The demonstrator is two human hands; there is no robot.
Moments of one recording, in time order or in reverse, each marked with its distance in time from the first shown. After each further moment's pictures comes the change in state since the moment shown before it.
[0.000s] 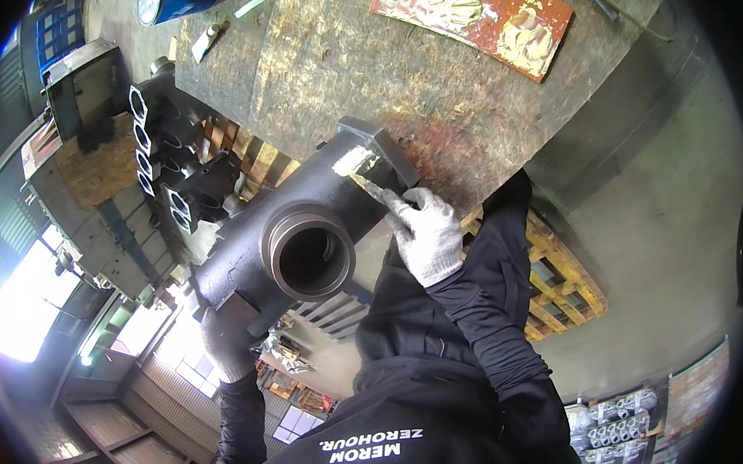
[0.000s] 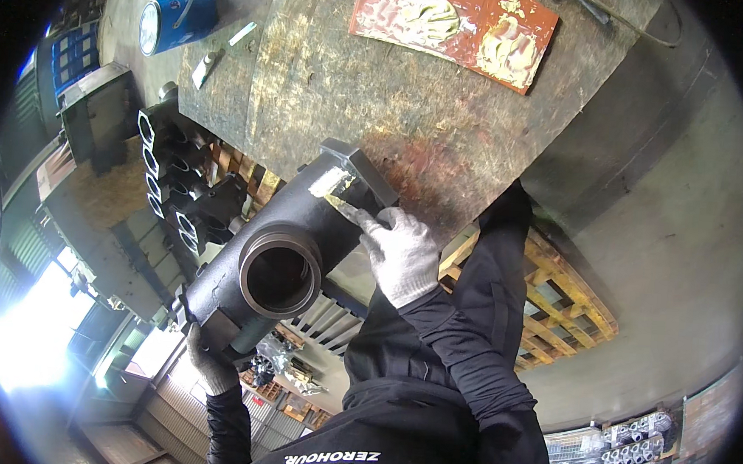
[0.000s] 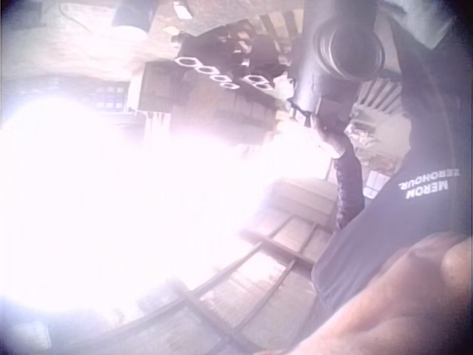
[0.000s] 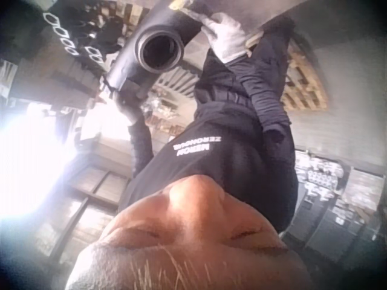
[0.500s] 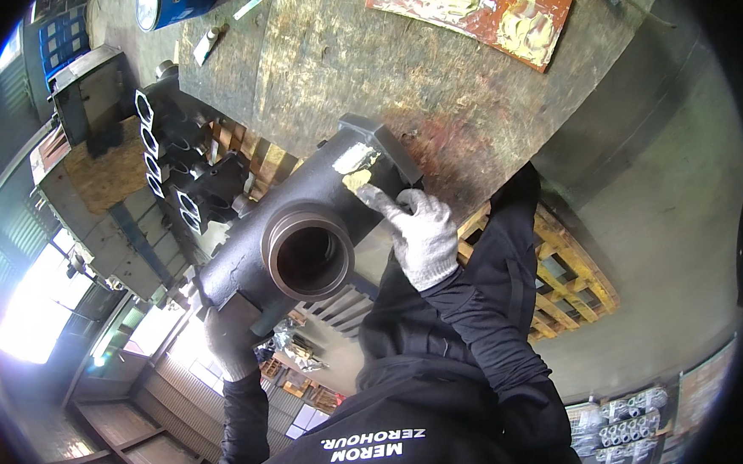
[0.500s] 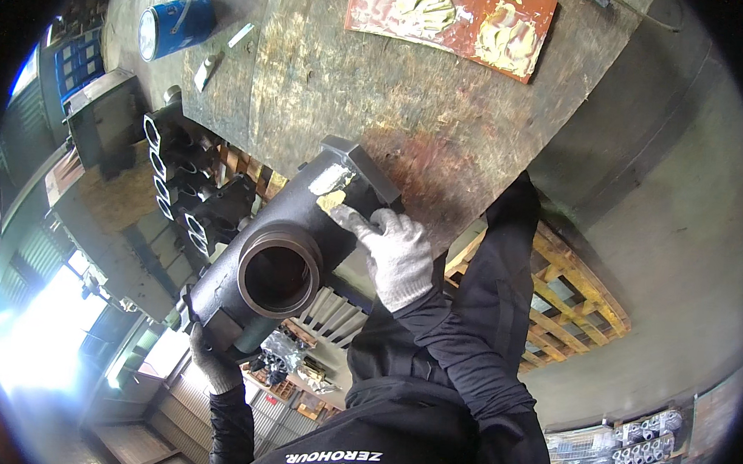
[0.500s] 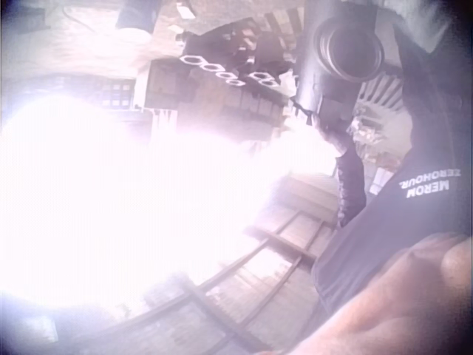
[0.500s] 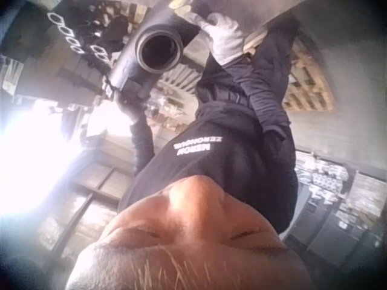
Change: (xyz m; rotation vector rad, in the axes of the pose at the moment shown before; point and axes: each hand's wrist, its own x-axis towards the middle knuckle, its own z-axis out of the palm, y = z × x) left_hand 0.009 -0.018 -0.016 -0.052 0.004 0.096; right_hand -0.006 -0.002 0.011 -0.120 0.009 -0.074
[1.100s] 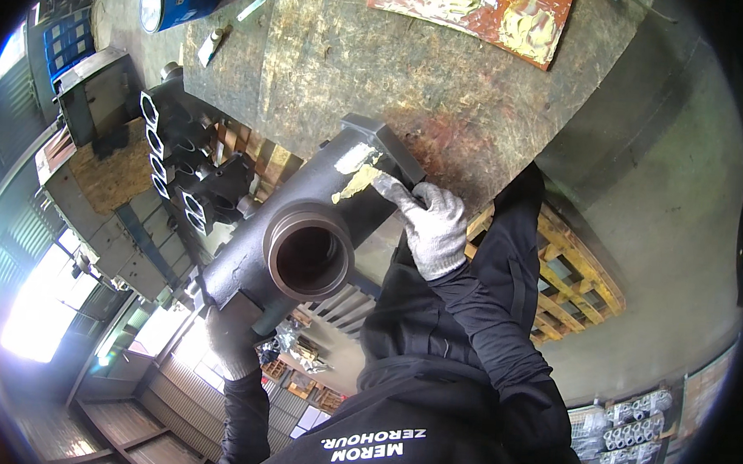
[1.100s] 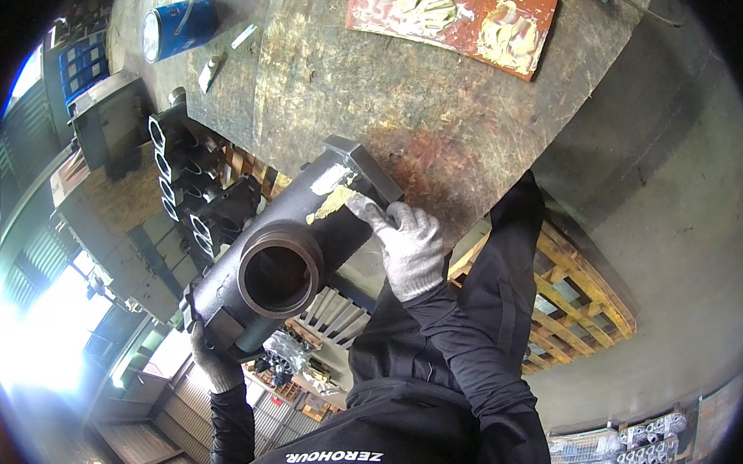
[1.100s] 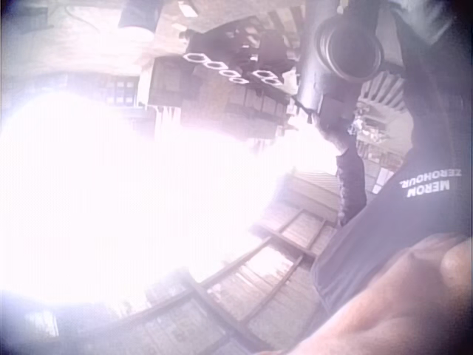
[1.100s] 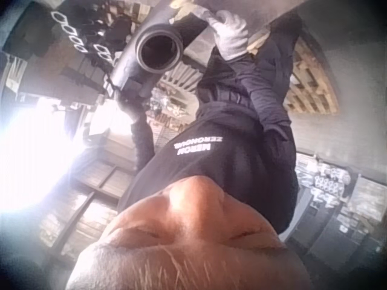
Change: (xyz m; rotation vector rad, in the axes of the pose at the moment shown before) left_hand 0.016 -0.019 -0.012 0.093 0.048 0.113; right_hand -0.001 0.019 0.013 -0.019 0.125 -0.015
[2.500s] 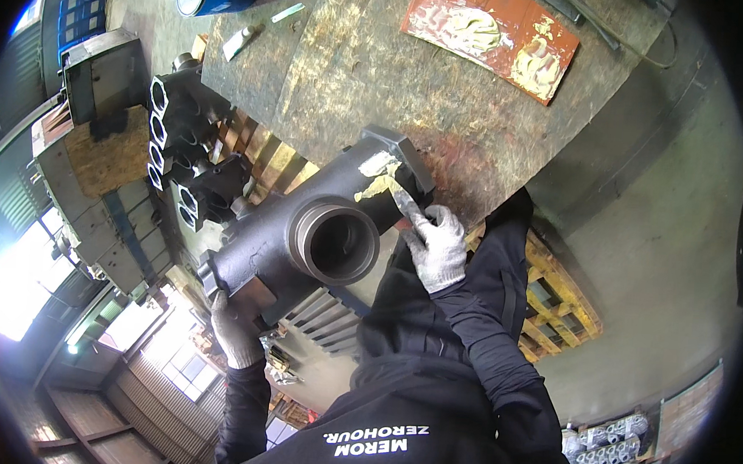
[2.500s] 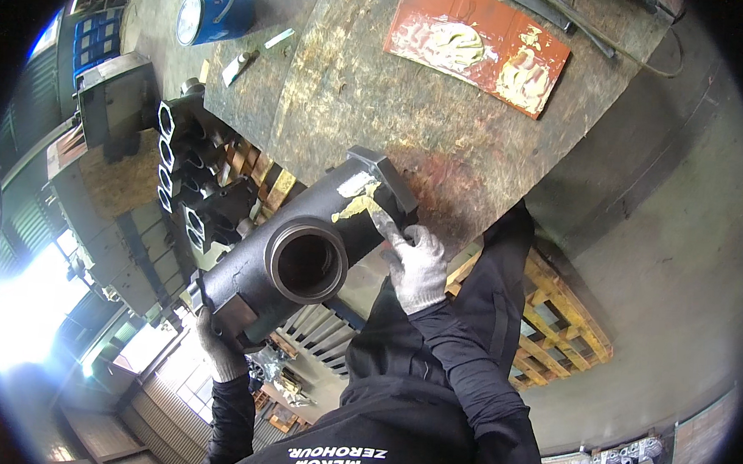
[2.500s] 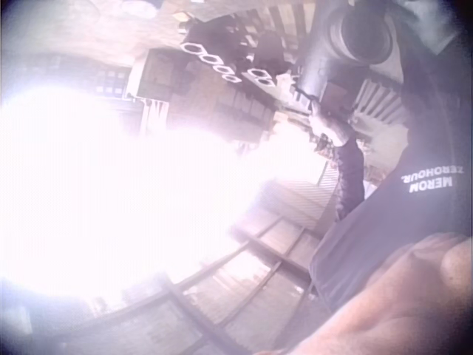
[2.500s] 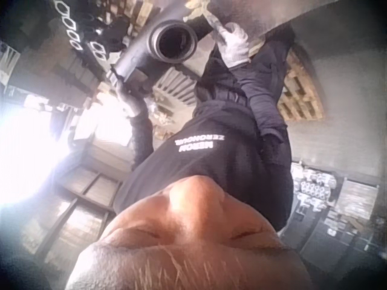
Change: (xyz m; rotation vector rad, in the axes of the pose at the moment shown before) left_hand -0.016 0.035 0.024 -0.165 -0.094 -0.204; right_hand -0.016 -0.020 -0.012 0.106 -0.078 0.113
